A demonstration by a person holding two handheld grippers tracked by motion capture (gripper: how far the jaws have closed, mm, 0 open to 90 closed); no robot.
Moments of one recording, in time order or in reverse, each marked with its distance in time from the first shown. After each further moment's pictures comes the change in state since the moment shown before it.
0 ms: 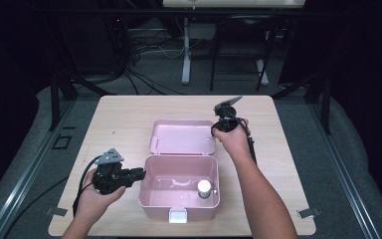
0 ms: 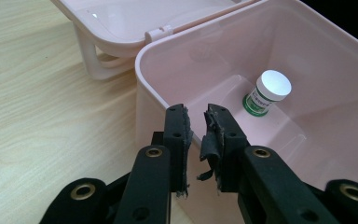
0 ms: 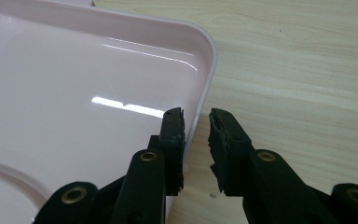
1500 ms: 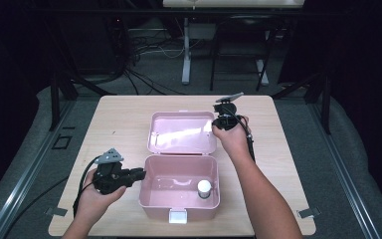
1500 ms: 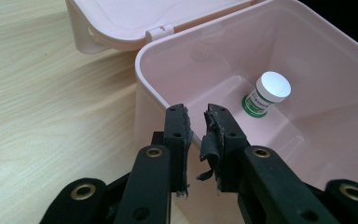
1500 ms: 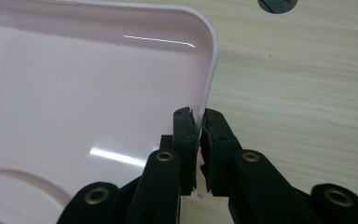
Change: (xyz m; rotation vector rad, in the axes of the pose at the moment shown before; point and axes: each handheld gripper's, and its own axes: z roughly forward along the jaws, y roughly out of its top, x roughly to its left) left arm -0.001 0.000 0.001 0.000 0.001 -0.025; right arm 0.012 0.002 -0.021 -0.088 -0.024 0.009
